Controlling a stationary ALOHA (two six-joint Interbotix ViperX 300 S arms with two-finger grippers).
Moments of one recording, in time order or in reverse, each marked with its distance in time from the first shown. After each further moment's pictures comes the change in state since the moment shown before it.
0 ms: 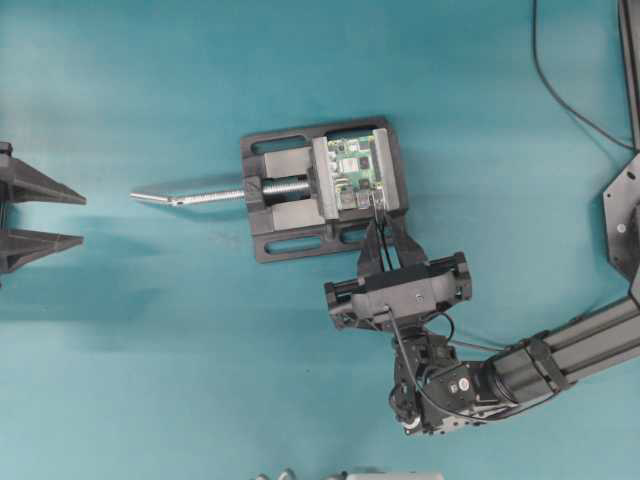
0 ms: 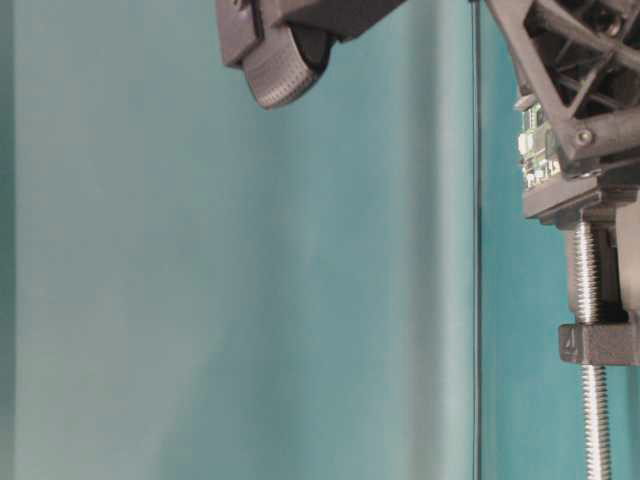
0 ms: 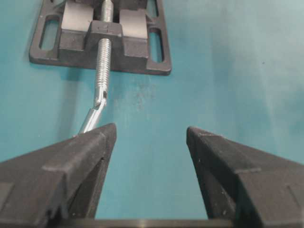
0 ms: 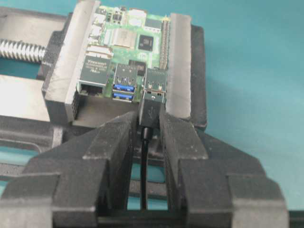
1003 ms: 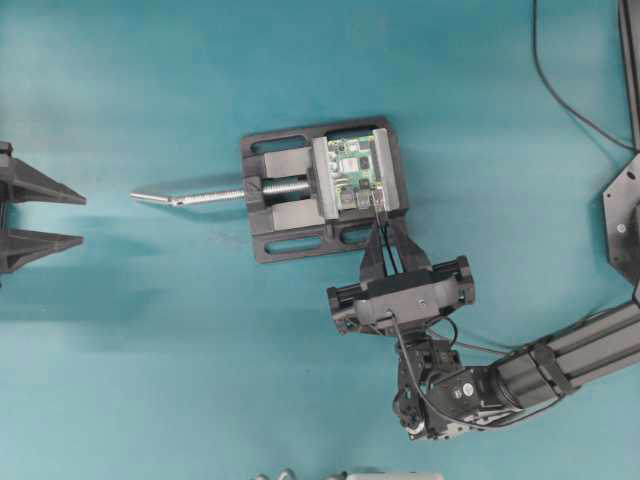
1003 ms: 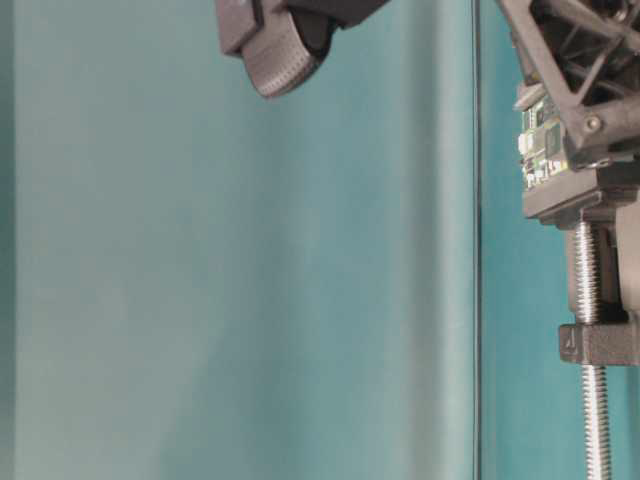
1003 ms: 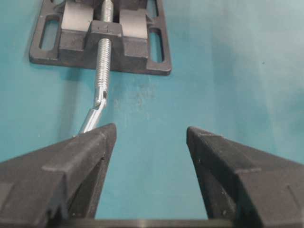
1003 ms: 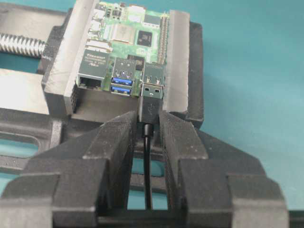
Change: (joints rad) left arm 0.000 0.000 0.000 -0.002 0.002 0.000; right arm 0.021 -0.003 0.003 0.008 0.000 -0.003
